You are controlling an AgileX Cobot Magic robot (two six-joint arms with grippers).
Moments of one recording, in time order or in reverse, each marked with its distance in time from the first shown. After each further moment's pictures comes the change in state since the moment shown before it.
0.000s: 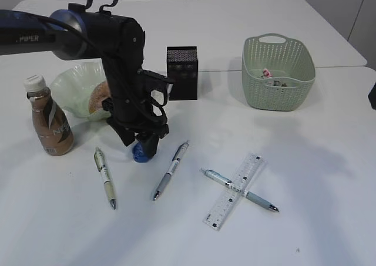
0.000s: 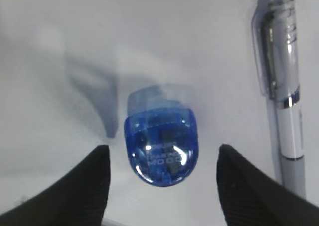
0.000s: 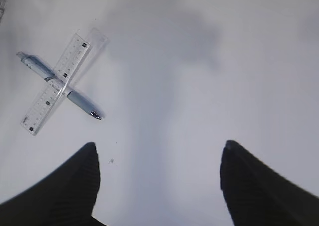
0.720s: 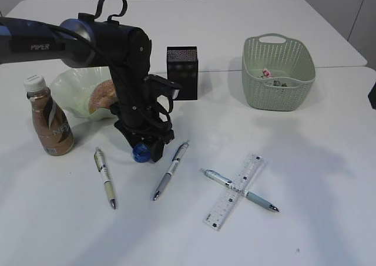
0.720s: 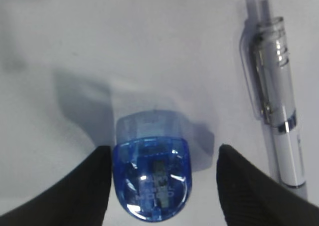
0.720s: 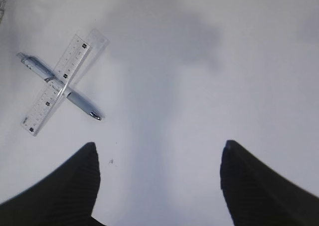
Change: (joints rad) left arm -0.017 0.032 0.000 -0.009 -0.058 0.025; right arm 0.000 0.000 0.000 0.000 -0.002 0.000
